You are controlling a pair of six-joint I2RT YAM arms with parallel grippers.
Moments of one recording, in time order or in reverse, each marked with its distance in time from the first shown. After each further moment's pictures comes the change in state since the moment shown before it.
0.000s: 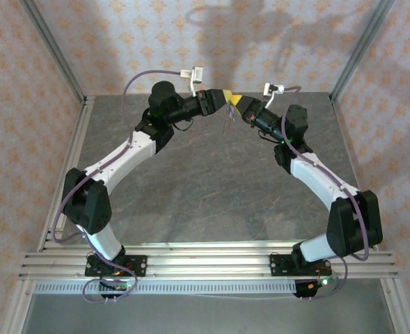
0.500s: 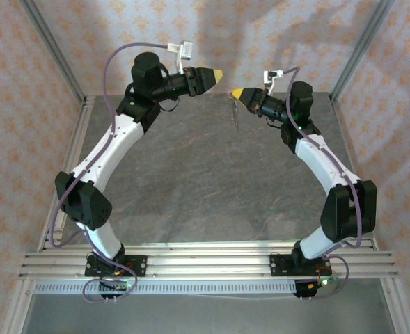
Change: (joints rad) left arm 0.086 0.043 0.344 -0.371 0.111 0.187; right arm -0.093 0.121 0.255 -0.328 -0.239 -0.192
